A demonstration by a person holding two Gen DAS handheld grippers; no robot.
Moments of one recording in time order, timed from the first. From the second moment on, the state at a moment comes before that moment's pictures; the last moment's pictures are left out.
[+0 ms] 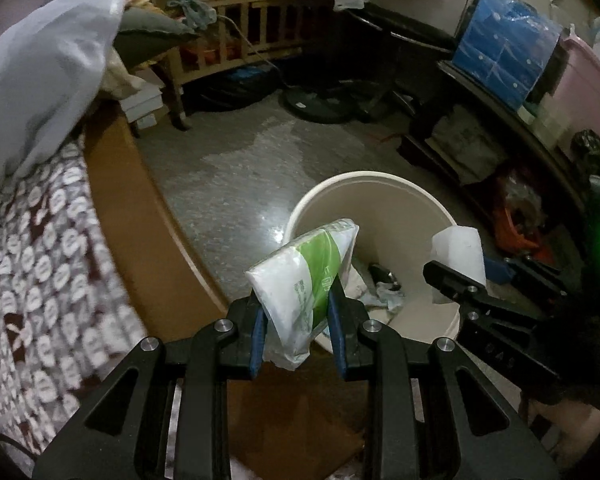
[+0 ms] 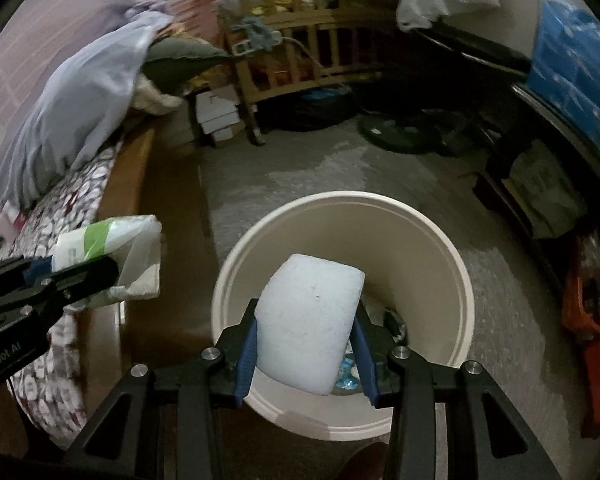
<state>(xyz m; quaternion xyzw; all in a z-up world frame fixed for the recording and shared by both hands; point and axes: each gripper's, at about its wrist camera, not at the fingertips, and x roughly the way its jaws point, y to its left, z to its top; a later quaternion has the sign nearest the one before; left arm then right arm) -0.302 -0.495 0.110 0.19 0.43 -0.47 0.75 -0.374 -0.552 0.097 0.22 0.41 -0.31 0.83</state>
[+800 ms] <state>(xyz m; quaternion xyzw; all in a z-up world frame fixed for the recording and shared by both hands) -0.309 -0.508 0.101 0.21 0.41 -0.47 0.75 -0.391 -0.566 0.093 0.23 0.40 -0.34 0.82</state>
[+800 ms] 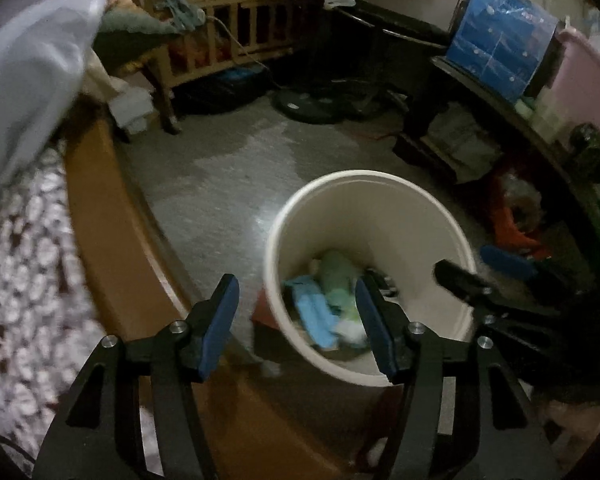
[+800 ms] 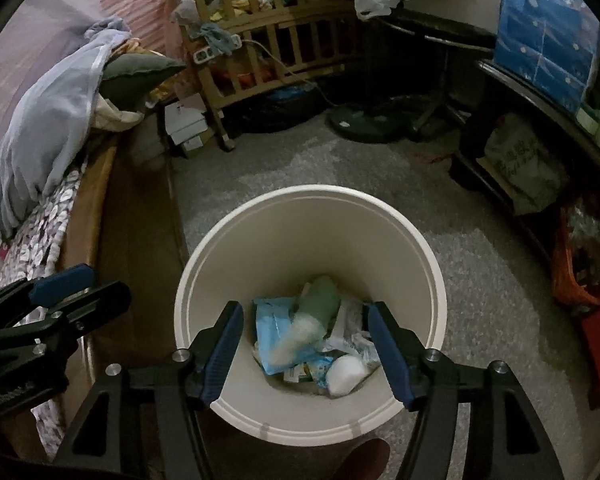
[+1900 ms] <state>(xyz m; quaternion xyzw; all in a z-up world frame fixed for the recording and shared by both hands) -0.325 -0.393 0.182 0.14 0.28 -0.44 0.84 -0.411 -0.474 0.195 0.11 0.28 -0.37 0.88</state>
